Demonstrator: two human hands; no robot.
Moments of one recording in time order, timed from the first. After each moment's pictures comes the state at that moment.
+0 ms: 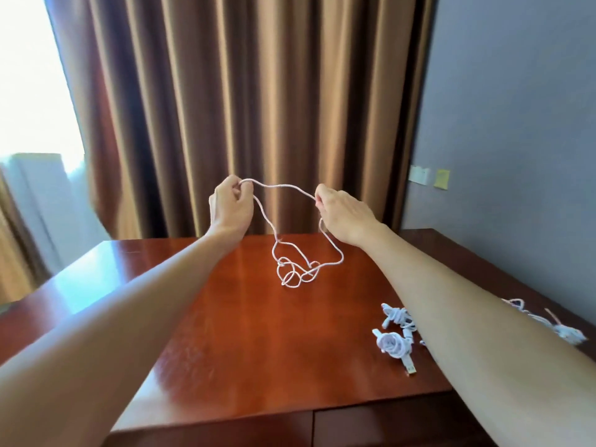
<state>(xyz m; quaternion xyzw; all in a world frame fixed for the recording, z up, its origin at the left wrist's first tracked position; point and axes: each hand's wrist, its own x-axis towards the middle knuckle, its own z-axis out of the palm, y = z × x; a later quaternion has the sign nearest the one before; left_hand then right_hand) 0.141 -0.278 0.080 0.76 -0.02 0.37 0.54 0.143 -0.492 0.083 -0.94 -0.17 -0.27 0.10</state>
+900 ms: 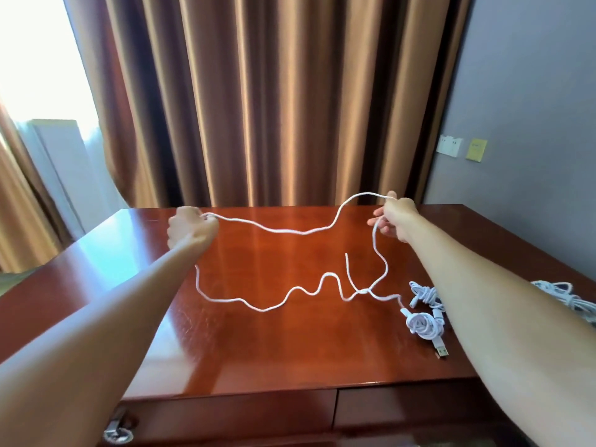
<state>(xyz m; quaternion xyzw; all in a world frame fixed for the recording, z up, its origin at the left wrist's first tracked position) 0.154 -0.181 -0.003 0.85 0.23 0.27 0.39 0.198 -0.530 0.019 -0.75 0.21 -0.11 0.62</state>
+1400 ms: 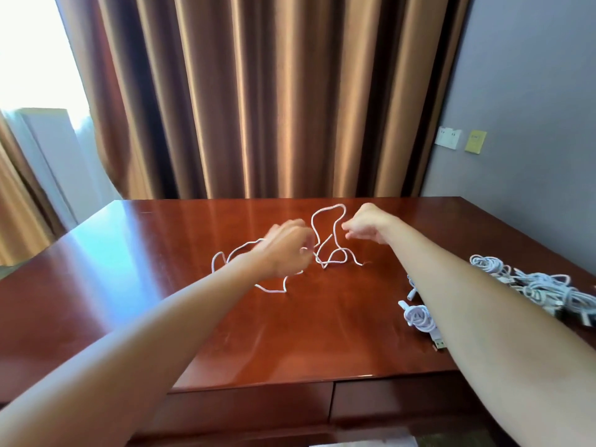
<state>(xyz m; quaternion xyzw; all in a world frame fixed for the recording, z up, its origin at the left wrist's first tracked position) 0.129 -0.300 -0.021 0.94 -0.27 0.13 0.16 0.202 -0.499 -0.007 -0.88 0.10 0.03 0.46</state>
